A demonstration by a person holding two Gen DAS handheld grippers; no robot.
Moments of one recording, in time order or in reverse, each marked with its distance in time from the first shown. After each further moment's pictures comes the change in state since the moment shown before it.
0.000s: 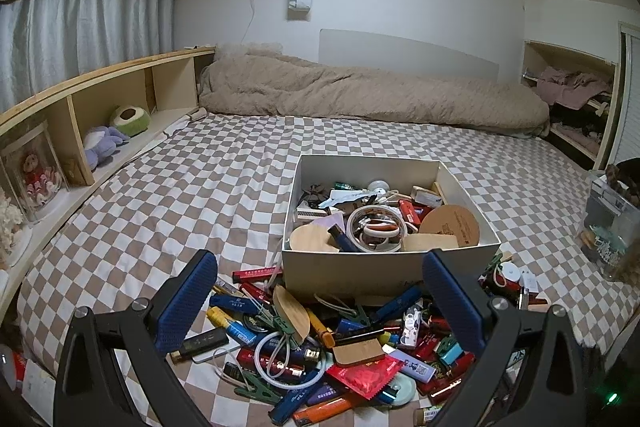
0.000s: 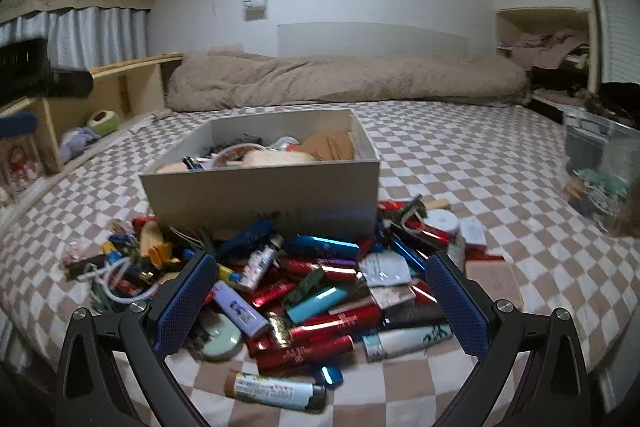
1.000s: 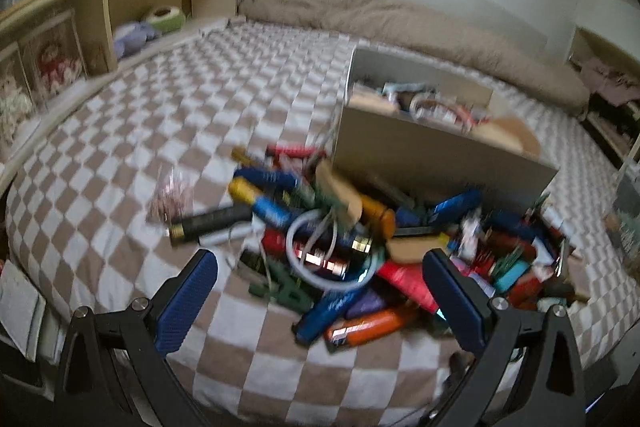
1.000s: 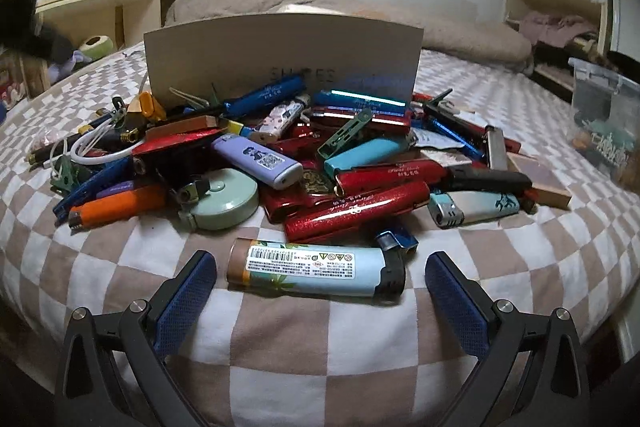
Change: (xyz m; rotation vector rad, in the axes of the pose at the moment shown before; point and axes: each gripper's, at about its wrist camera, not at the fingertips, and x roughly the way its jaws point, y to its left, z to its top) left arm 0.044 0.038 -0.105 -0.145 0.264 0.073; right arm 0.034 0.041 -0.094 -0.074 0.188 -0.038
